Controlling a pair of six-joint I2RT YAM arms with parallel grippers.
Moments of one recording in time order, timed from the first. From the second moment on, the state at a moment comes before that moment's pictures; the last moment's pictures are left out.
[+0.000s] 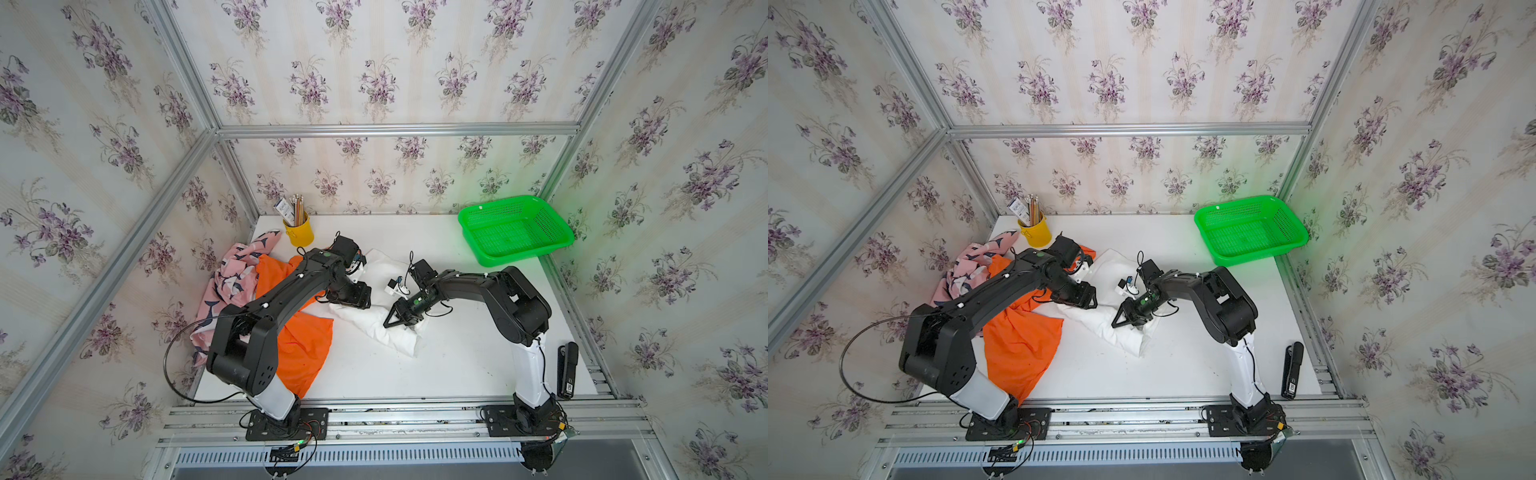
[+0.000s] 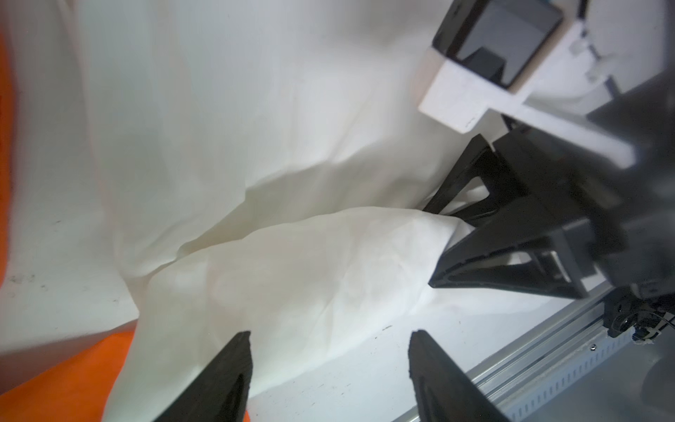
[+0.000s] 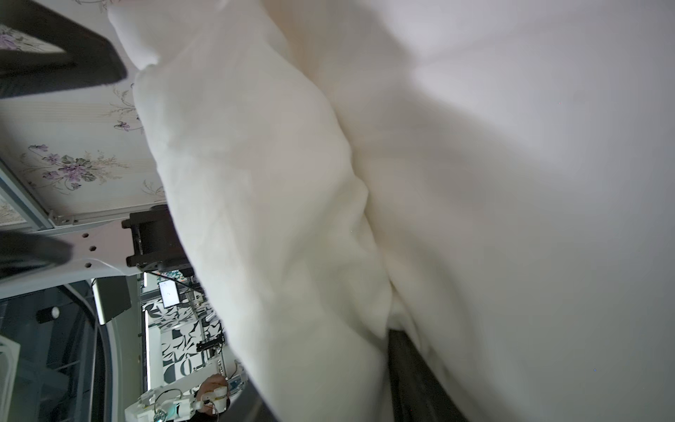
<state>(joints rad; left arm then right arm) -0.39 1.68 1.28 -0.97 0.24 -0.10 0.62 2.08 1.23 -0.43 -0.94 0.25</state>
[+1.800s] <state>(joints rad) -0.36 1.83 1.15 -0.64 0.32 -0.68 1.07 1.65 1.13 -0.47 0.25 -0.04</state>
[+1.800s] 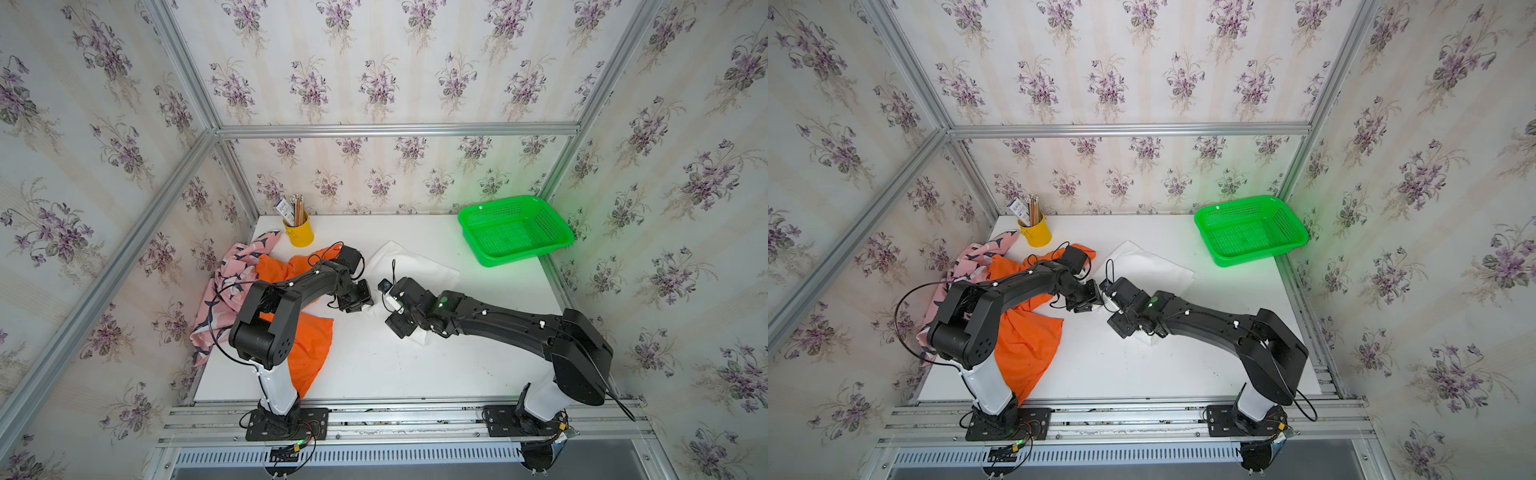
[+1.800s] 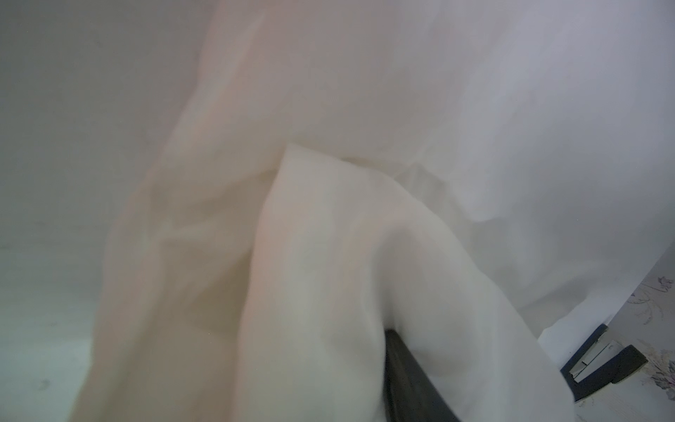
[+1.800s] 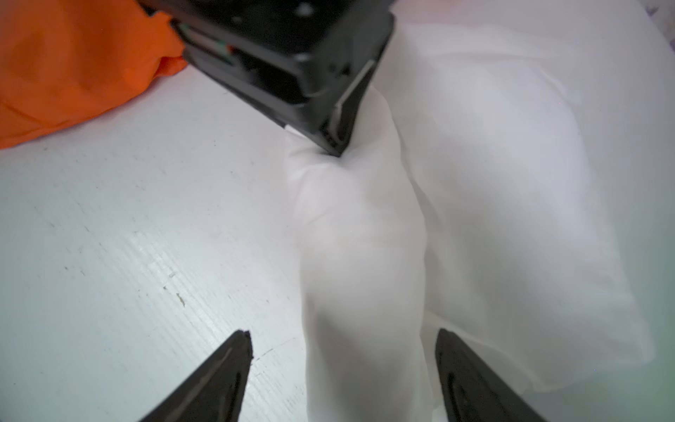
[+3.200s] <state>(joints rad) -0.36 1.52 1.10 -0.89 0.20 -0.64 0.68 2.06 1.03 0.04 -0.99 0.57</state>
